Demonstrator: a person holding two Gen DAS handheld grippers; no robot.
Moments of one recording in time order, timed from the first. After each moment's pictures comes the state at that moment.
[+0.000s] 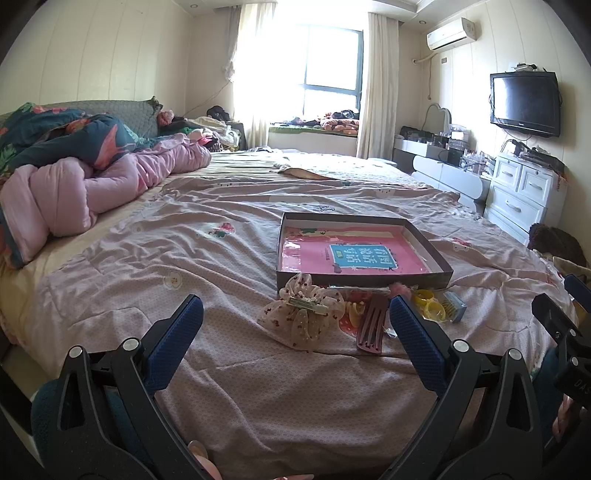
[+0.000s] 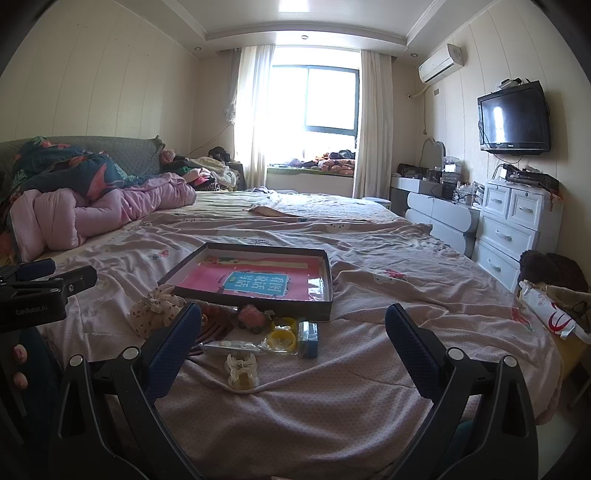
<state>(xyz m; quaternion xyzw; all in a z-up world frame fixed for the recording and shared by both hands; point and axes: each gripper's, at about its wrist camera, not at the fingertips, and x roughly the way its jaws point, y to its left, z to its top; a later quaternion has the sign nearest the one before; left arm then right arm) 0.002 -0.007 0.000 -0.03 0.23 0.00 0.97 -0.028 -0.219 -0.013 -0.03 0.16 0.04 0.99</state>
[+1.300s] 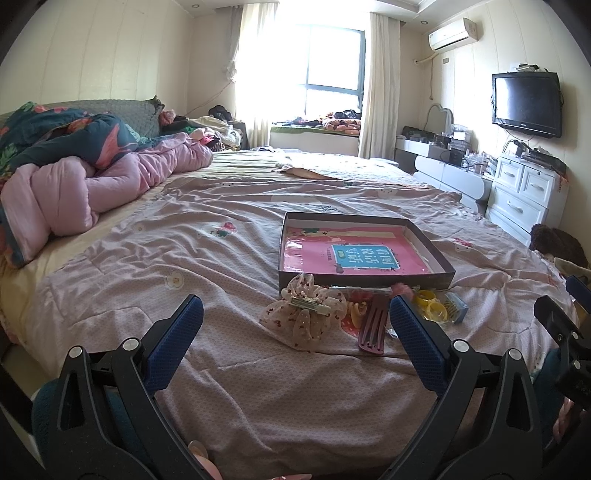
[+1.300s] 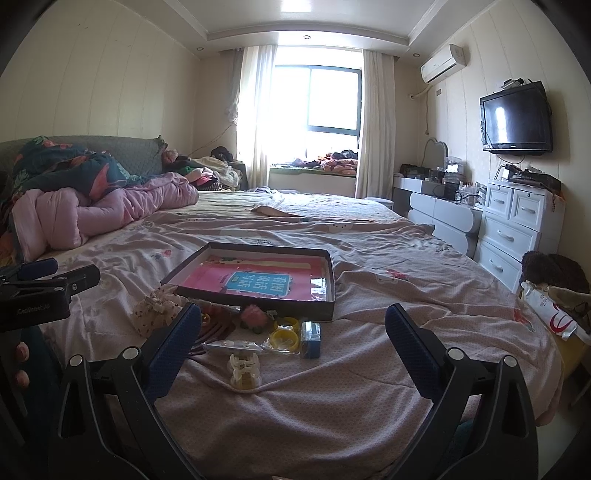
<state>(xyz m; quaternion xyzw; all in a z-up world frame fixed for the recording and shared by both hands) 0.002 -0.005 0.000 -0.03 0.23 0.00 0.97 -0.028 -0.218 -0.013 -0.03 0.16 0.04 0.99</state>
